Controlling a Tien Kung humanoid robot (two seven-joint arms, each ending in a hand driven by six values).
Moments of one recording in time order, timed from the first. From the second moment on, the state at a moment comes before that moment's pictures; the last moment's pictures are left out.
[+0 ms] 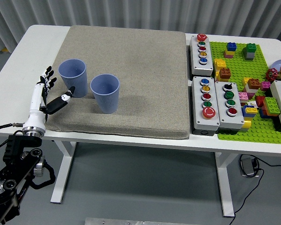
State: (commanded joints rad) left arm -0.17 0.16 -1.28 -1.18 1.30 0.31 -0.26; right arm 0.18 -0.05 2.19 0.19 -2.09 -0.10 -0.24
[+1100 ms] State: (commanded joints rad) left arm -0.31 0.16 -1.20 -1.01 1.22 0.25 -0.24; right arm 0.18 -0.05 2.18 0.19 -2.08 -0.11 -0.24
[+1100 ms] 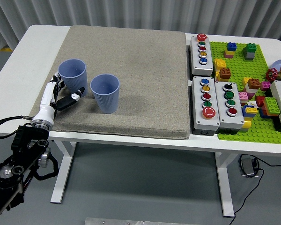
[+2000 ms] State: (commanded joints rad) left arm -0.37 0.15 -1.19 -0.97 1.22 0.25 -0.24; right arm 0.19 -0.06 2.20 0.19 -2.10 -0.10 -0.24
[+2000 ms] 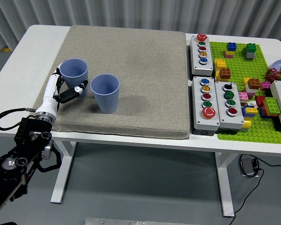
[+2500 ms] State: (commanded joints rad) left arm -0.40 0.15 -1.18 -0.93 1.22 0.26 -0.23; right arm 0.19 -0.06 2.20 0.19 -2.10 -0.10 -0.24
